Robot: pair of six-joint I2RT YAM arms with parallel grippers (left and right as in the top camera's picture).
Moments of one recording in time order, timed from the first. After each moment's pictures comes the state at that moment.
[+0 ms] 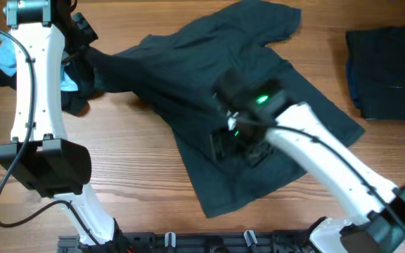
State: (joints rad) left arm 0.07 2.01 2.16 -1.35 -0.14 -0.53; right arm 0.73 1.61 1.45 -1.42 -0.18 0.53
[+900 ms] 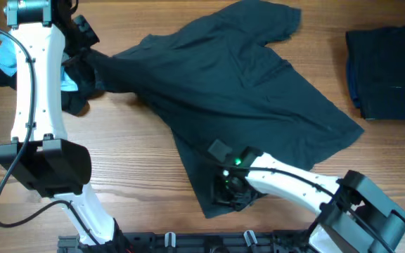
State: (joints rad) left arm 0.07 2.01 2.16 -1.39 -0.12 -0.51; right arm 0.87 1.62 0.75 -0.71 -0.38 1.00
